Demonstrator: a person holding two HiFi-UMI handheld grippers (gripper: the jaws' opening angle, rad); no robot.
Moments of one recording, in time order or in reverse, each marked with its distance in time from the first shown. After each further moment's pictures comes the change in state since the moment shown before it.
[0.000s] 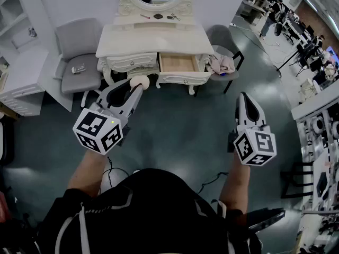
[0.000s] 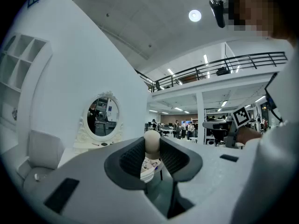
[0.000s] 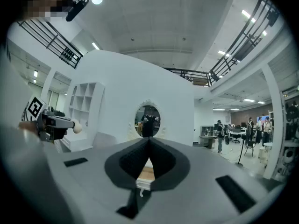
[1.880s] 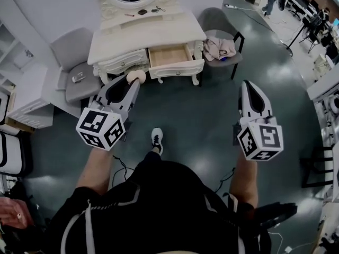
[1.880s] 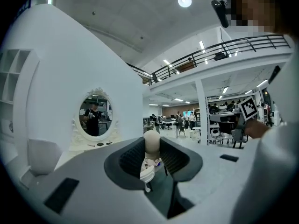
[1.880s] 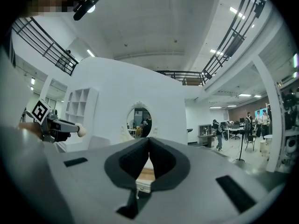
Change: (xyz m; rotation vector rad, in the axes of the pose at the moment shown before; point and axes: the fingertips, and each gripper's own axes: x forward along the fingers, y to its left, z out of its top) left arm 0.111 -0.084 -0.026 0.105 0.076 0.044; right arm -0.019 -0.131 -0.041 0.067 -0.052 -0.008
